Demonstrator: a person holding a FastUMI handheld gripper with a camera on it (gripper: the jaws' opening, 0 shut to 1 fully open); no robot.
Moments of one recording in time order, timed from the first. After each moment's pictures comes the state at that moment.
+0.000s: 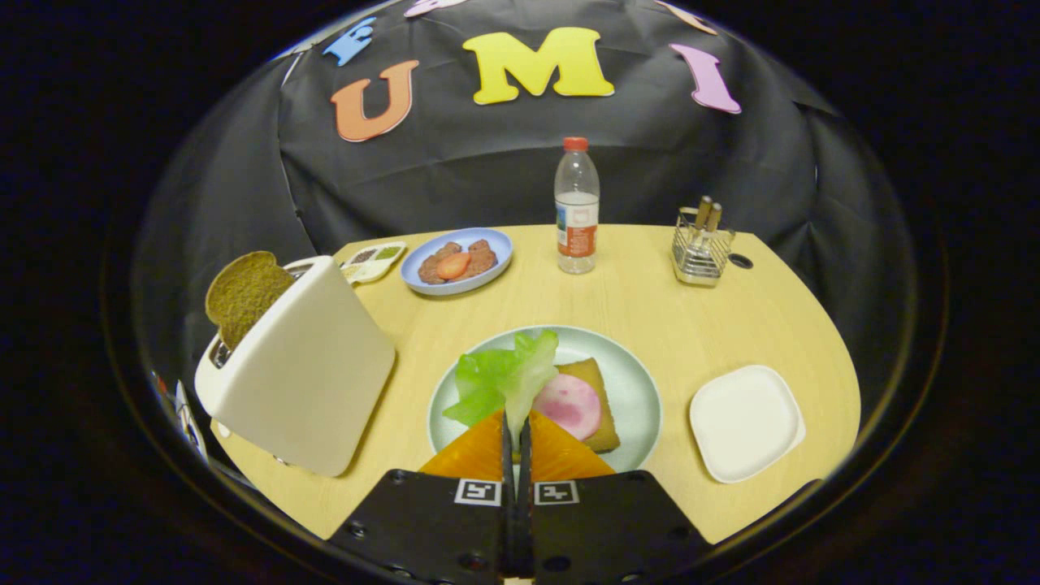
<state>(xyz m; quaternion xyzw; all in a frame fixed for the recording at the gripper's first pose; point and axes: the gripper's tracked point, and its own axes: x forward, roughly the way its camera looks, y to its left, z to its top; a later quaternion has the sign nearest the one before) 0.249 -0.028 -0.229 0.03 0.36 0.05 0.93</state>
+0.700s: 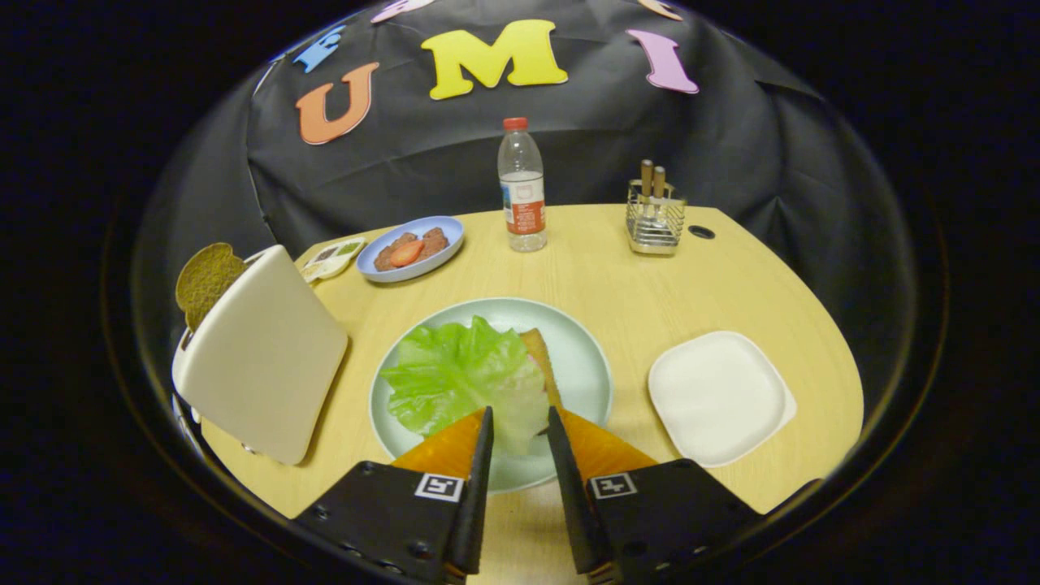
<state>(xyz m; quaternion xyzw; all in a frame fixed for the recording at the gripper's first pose) 0.234 -0.070 -0.244 0.04 0.35 0.00 0.94</state>
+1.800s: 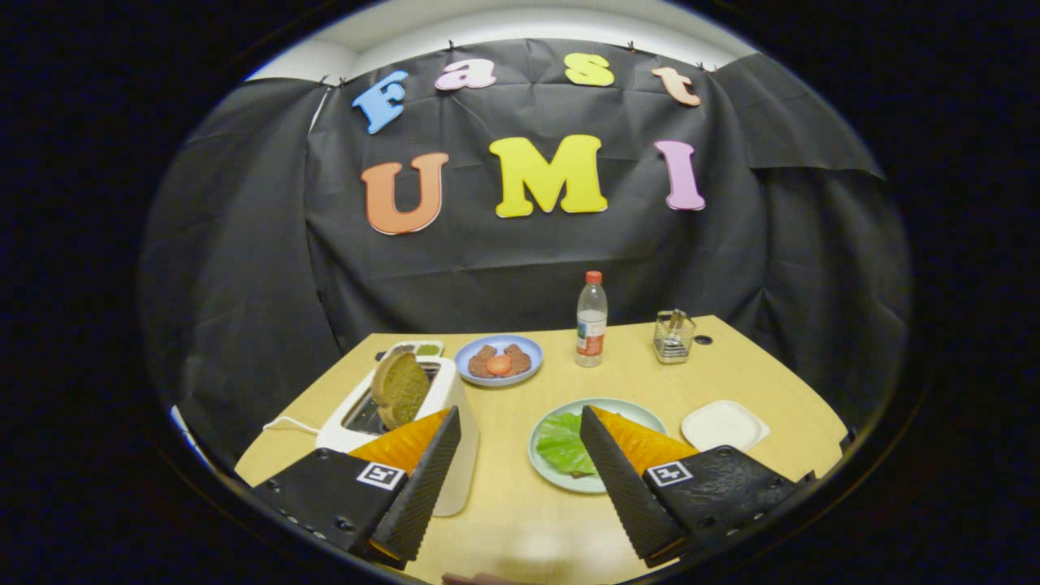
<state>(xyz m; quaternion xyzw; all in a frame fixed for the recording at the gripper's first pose) 0.168 0.090 -0.095 0.03 0.16 0.02 0.99</state>
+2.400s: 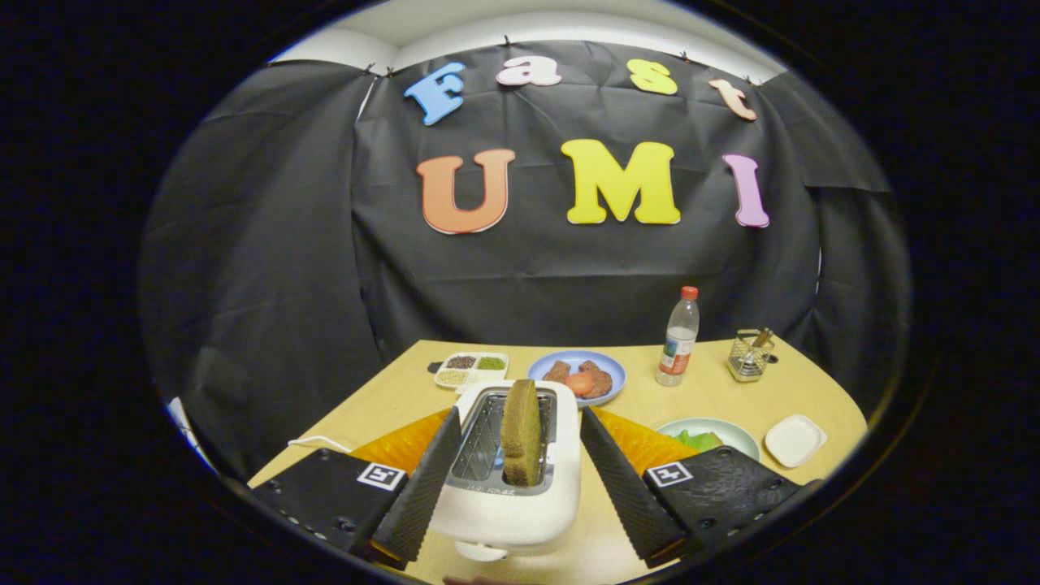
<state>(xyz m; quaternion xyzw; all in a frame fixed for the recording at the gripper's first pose) 0.226 0.204 -0.111 0.00 0.16 0.06 0.99</state>
